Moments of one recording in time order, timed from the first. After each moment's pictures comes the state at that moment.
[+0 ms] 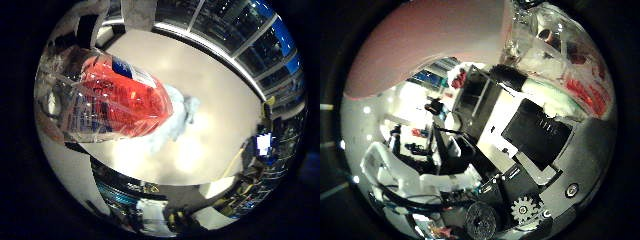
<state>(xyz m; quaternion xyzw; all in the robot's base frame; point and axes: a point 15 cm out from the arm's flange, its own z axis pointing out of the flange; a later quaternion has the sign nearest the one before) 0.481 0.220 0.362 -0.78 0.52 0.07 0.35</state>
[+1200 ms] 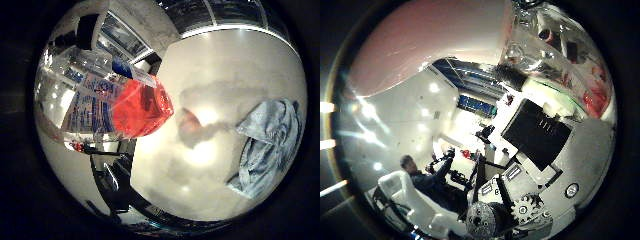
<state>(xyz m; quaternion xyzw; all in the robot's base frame) 0.578 0.349 0.225 -0.66 0.50 0.24 0.51</state>
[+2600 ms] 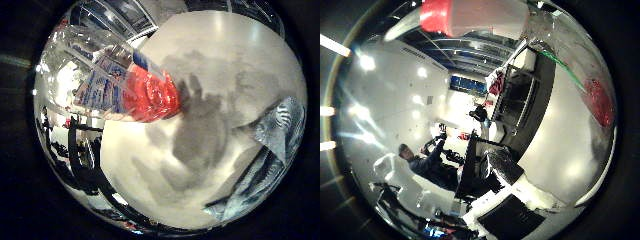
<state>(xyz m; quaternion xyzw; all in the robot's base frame) 0.582 0.321 0.154 -0.74 0.46 0.24 0.43</state>
